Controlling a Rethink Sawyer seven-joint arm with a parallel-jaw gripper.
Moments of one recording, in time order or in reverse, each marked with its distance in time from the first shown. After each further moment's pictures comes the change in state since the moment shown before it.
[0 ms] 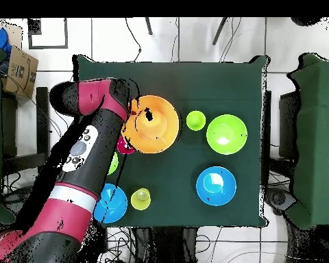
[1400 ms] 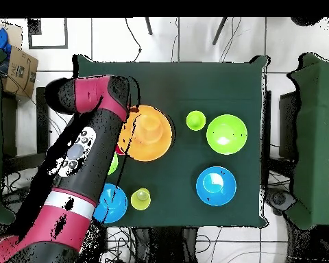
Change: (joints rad) arm 0.000 -0.048 0.000 0.013 0.000 -0.019 0.000
